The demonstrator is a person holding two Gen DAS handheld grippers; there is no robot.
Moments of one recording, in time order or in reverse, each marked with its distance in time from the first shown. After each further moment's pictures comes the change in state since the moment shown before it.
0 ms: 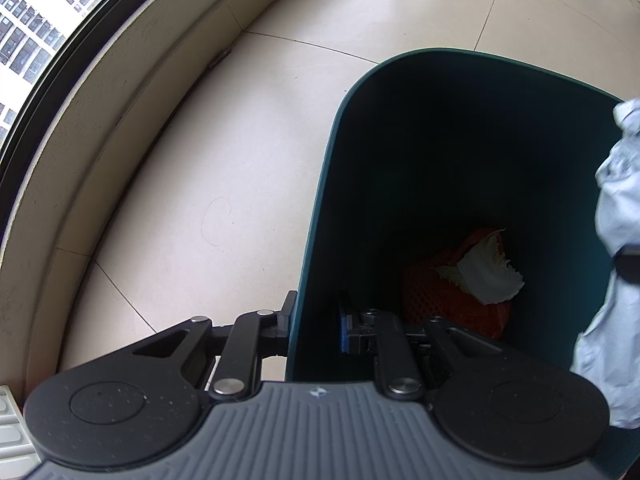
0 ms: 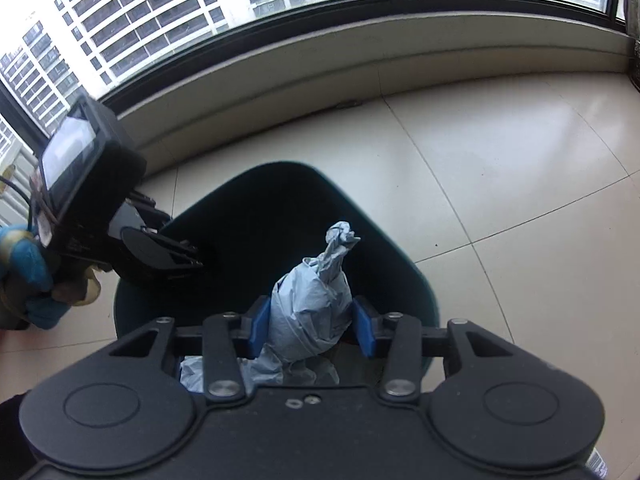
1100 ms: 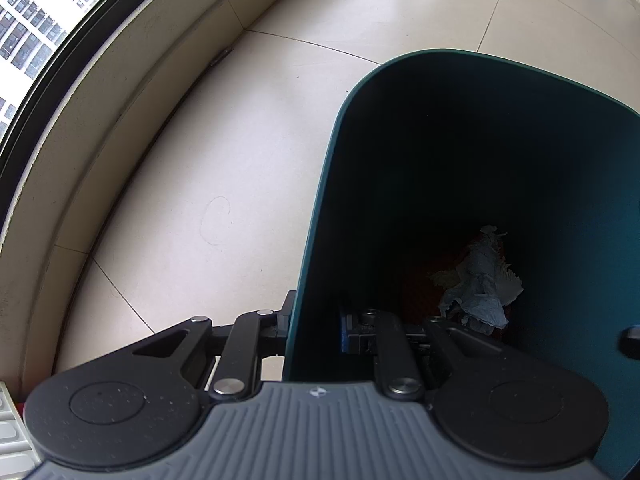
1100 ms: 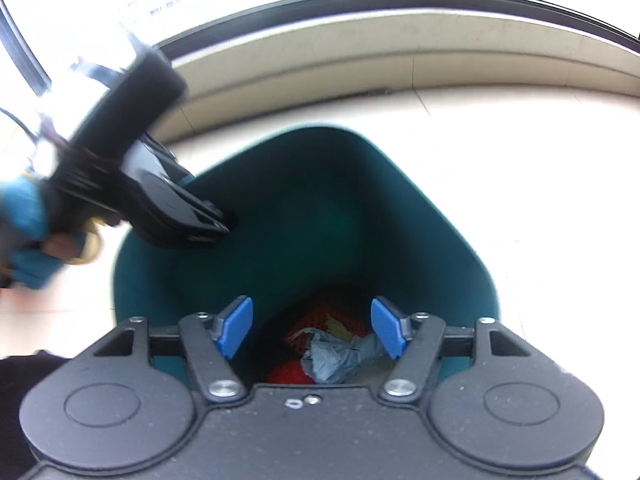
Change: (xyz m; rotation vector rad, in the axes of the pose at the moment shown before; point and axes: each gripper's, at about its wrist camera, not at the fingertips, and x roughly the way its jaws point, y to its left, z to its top) left arm 0.000 0.006 0.001 -0.002 0.002 -0.013; right arm -0.021 -0.001 -0.030 -0.049 -0.044 0.030
